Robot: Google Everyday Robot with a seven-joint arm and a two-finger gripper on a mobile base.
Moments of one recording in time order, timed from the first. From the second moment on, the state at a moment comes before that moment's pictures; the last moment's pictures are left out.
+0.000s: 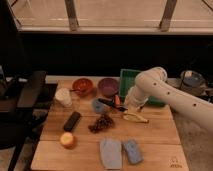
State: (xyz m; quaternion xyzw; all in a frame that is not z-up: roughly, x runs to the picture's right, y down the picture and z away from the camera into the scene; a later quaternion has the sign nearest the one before) arm 0.133 0.102 0.770 -0.26 -0.14 -0.08 0.95
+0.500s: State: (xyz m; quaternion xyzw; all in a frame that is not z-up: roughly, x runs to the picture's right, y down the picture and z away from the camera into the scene) arm 0.136 0.102 0.770 -0.26 -0.14 -0.07 0.95
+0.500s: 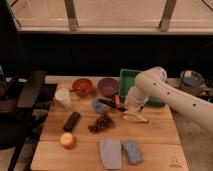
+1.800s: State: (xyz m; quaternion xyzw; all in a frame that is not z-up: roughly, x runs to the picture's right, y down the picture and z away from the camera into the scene) arm -0.065 0.015 0.741 -0.10 -0.29 -0.41 0.86
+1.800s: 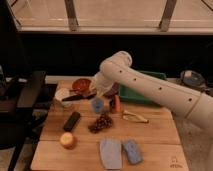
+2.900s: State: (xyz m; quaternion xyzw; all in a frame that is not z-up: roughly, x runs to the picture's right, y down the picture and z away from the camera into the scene) arm -0.118 0.012 0.757 -0.09 -0.32 -0.55 0.77
